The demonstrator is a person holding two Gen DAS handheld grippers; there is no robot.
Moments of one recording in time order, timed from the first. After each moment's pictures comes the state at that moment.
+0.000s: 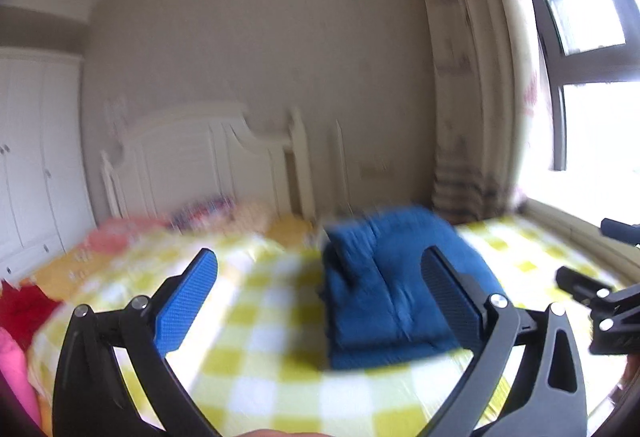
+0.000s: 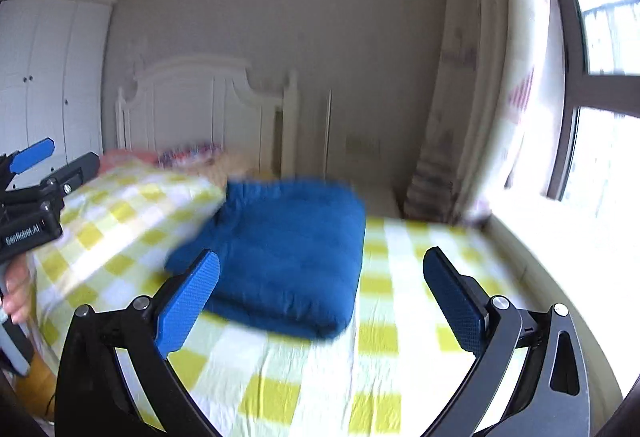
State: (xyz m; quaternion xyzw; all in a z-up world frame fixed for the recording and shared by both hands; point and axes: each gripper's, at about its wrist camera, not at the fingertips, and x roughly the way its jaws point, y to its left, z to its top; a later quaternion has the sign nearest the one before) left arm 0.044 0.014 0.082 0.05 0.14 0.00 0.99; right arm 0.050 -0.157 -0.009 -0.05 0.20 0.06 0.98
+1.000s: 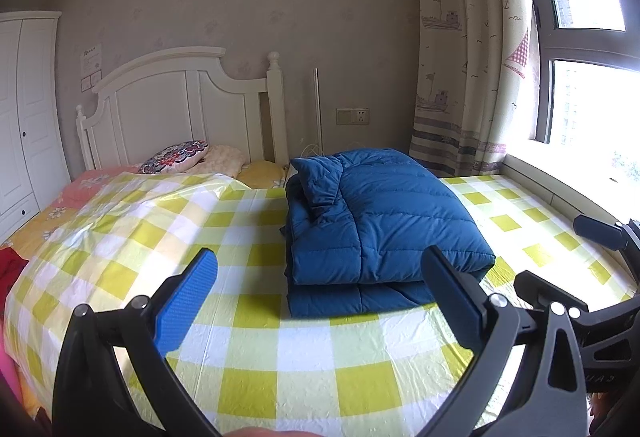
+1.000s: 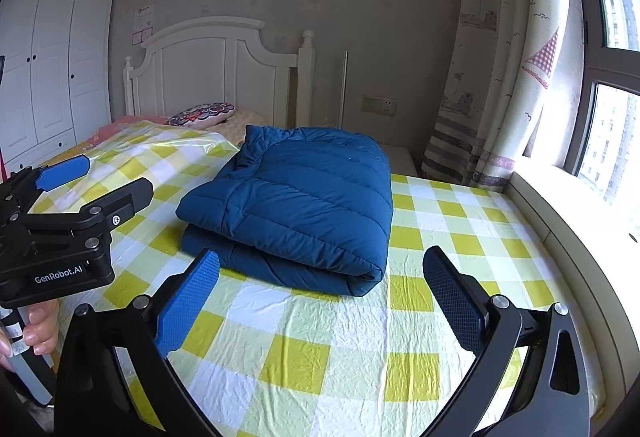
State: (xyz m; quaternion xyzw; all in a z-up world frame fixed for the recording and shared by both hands) left arm 0.057 0.007 0.039 0.03 0.20 -0.03 0.98; right arm 0.043 -0.136 -0.025 -0.06 0.23 0.07 0.97
